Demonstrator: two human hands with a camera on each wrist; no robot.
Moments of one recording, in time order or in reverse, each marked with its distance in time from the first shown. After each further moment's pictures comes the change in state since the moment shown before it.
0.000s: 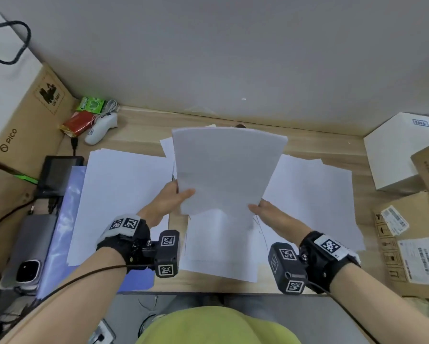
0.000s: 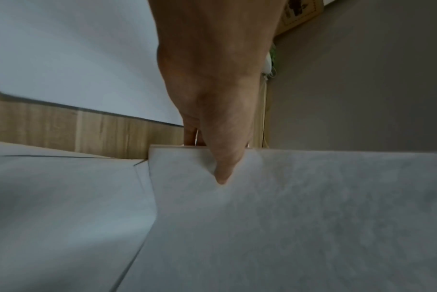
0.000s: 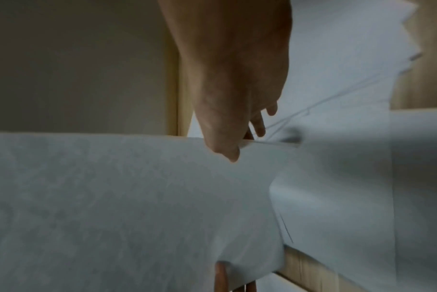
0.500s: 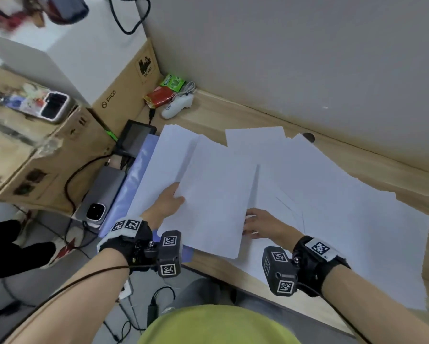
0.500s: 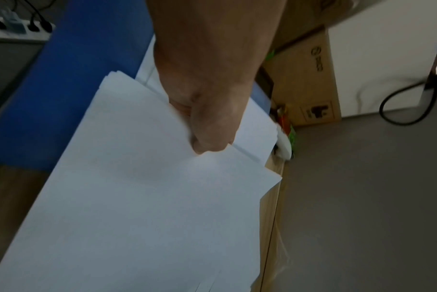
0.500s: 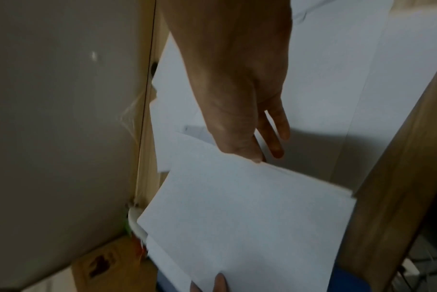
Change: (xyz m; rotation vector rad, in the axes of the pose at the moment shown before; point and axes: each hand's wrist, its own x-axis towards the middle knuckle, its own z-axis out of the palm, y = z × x) left_hand -0.078 -0.074 -0.080 0.038 0.359 -0.223; right_hand 0.044 -0.034 0.103 -0.183 -0.224 0.118
